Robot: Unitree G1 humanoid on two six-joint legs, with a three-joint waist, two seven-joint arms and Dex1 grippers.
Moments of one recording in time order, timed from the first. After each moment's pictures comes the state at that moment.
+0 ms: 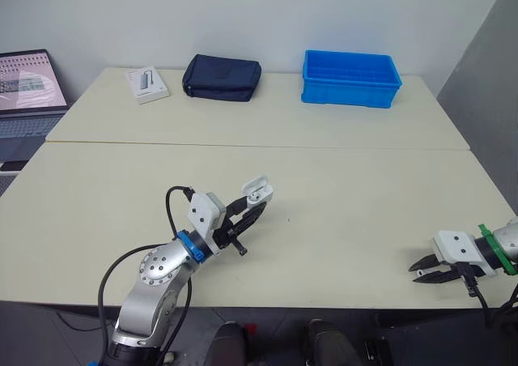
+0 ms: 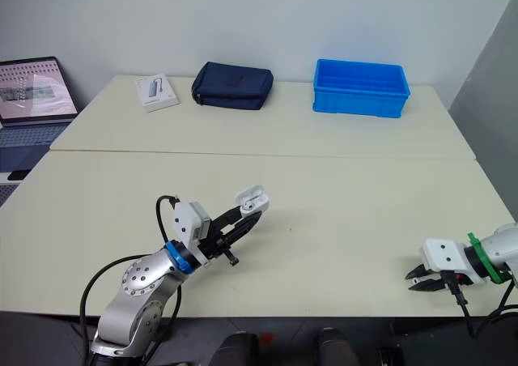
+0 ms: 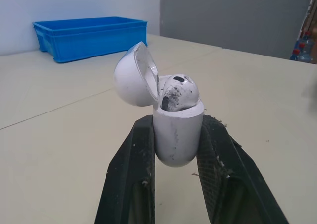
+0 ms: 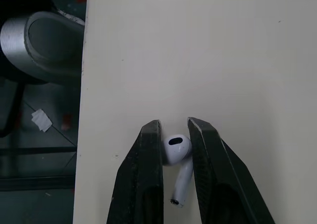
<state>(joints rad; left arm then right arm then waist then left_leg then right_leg) -0.03 0.35 -0.05 -0.34 -0.35 0.17 -0.65 -0.17 -1.12 0.11 0.25 0.17 -0.22 1.54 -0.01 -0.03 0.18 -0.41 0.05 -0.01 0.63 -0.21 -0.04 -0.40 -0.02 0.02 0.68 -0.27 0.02</state>
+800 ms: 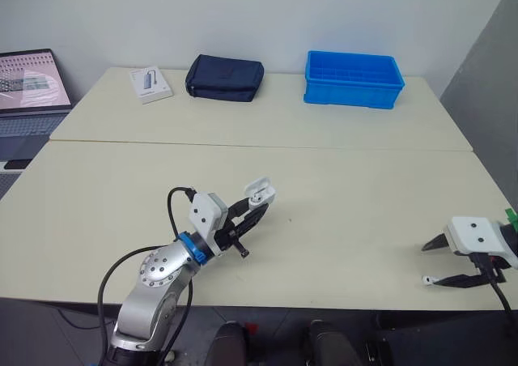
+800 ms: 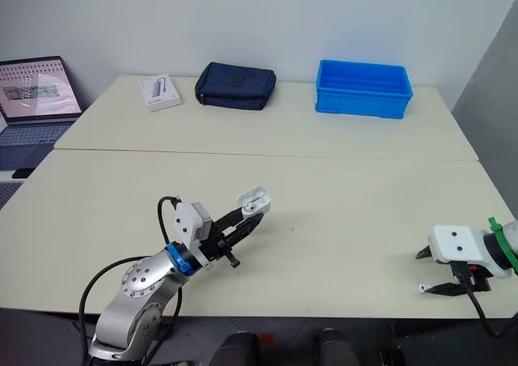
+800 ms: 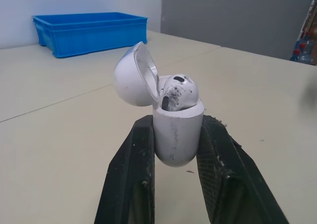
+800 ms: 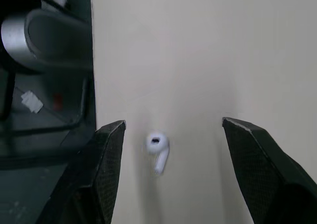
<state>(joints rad) -0.01 0.35 -0.06 -0.38 -0.35 0.22 -0.64 0.10 -1.36 -0.15 -0.25 0.18 0.23 1.41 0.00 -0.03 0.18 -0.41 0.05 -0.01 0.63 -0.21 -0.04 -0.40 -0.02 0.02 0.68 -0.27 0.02</state>
